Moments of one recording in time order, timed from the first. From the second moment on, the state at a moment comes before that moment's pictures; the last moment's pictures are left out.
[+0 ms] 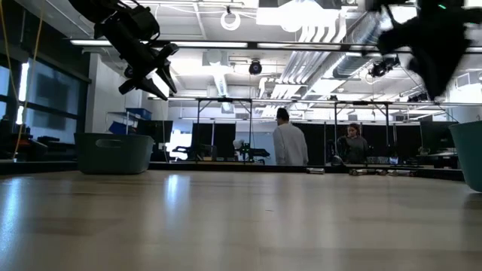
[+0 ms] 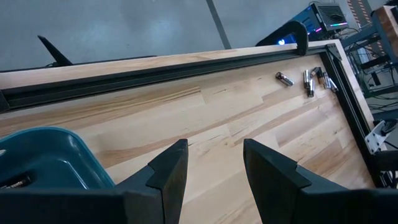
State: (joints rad) left arm 0.88 1.26 1.02 -0.52 0.20 -0.52; right arm -0.02 1.12 0.95 -1.38 -0.01 0.38
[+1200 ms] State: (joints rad) left arm 0.88 1.26 1.02 -0.50 0.23 -0.52; right arm -1.00 1.89 1.23 -0.84 0.27 -0.60
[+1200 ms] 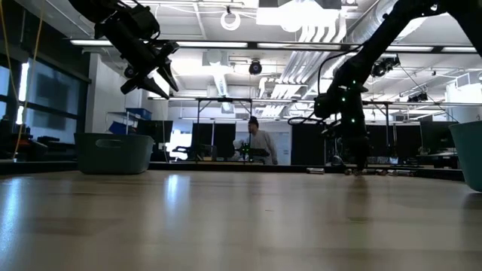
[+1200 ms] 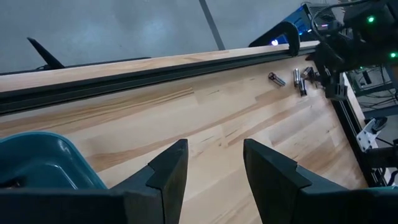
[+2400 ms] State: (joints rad) left arm 0.88 1.26 1.02 -0.49 0.22 -0.52; right arm -1.01 1.77 1.23 -0.94 -0.01 -0.38
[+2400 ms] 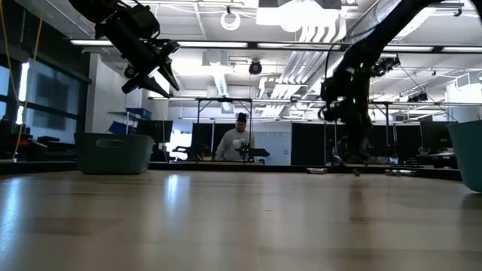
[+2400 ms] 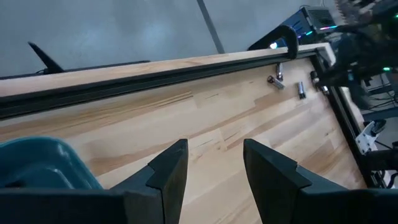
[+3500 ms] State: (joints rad) left arm 0.44 1.50 1.15 0.40 0.25 -0.32; right arm -0.55 1.45 1.23 0.31 -0.53 0.36
